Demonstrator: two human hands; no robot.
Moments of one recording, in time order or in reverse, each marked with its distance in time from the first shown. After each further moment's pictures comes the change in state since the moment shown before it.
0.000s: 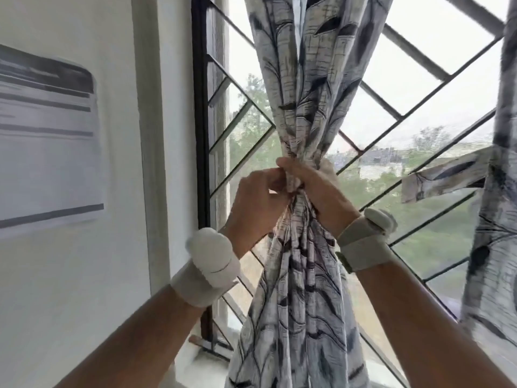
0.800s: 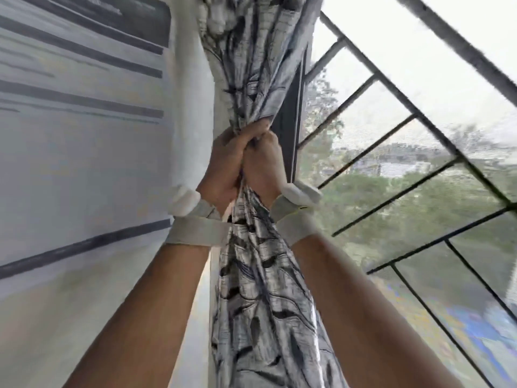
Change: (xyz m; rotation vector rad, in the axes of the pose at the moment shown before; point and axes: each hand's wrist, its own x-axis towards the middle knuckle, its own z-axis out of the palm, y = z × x) left_hand 0.111 -0.238 -0.121 -0.885 0.199 -0.394; right_hand 0.156 0.081 0.285 -0.342 0.143 -0.195
